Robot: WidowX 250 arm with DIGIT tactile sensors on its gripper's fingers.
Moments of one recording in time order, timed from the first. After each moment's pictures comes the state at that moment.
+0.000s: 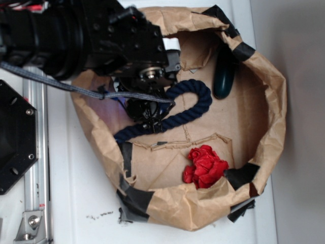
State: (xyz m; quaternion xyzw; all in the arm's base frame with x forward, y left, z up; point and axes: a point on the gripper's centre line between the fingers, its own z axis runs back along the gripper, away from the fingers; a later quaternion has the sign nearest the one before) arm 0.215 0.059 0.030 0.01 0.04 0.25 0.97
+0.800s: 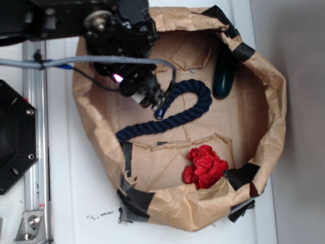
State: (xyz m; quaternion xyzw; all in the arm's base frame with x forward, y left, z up) arm 0.213 0.072 0.077 -0.02 -0.03 0.43 0.90
